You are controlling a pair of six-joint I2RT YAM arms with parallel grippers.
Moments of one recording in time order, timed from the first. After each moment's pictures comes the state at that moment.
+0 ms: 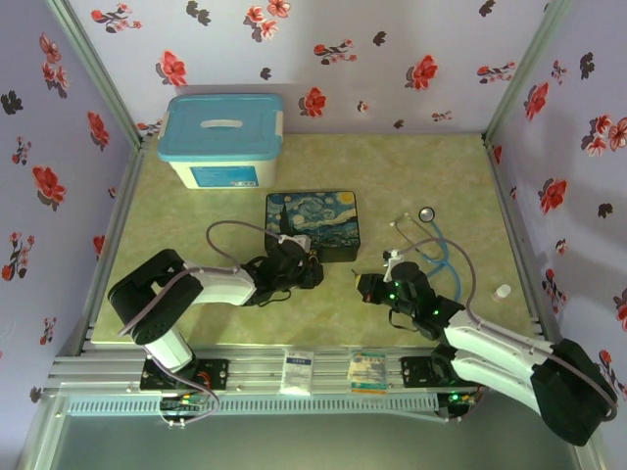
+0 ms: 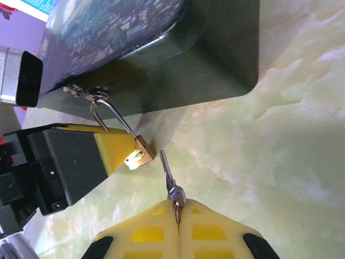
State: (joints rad) left arm -0.92 1.66 0.65 0.28 0.01 -0.80; right arm 0.71 0.91 0.19 0.15 -0.11 0.84
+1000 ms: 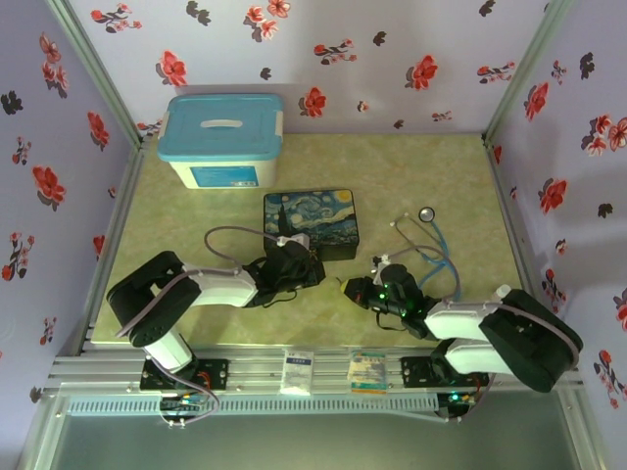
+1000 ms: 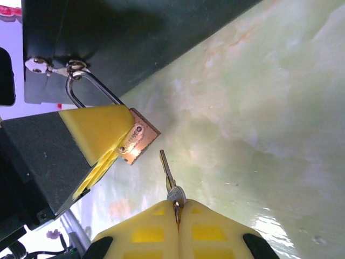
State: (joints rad) left arm -0.95 1.64 0.66 0.29 -0.03 -0.99; right arm 0.74 1.27 0.14 0.59 -0.27 1.12
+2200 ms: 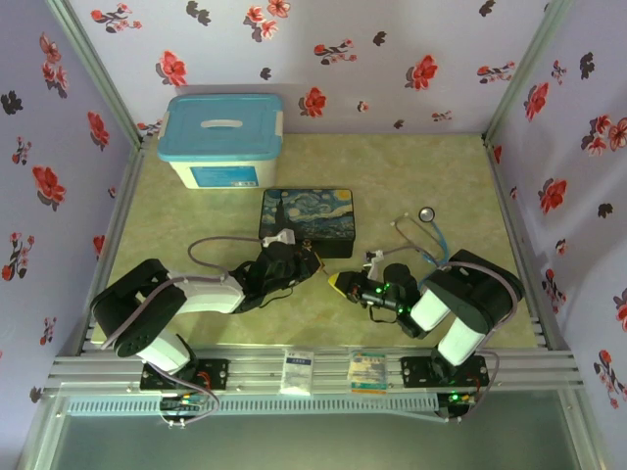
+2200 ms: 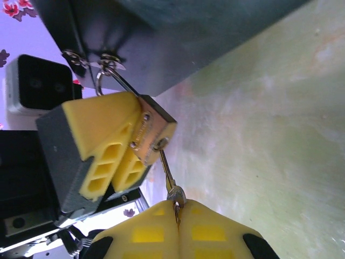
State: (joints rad) left arm -0.91 1.55 0.55 0.48 -0.03 -1.20; right arm 0.69 1.67 0.12 1.26 -0.46 1.30
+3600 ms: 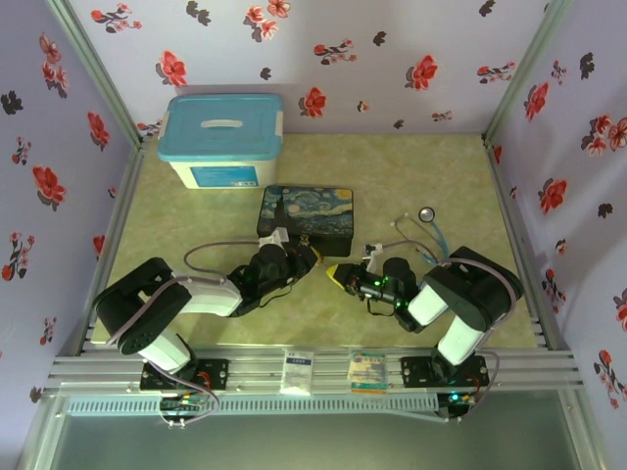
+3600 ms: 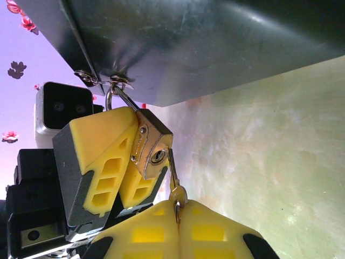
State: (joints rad) left arm -0.90 1.57 0.49 0.69 -0.03 -1.29; right arm 0.66 1.68 0.17 1.26 -0.47 1.32
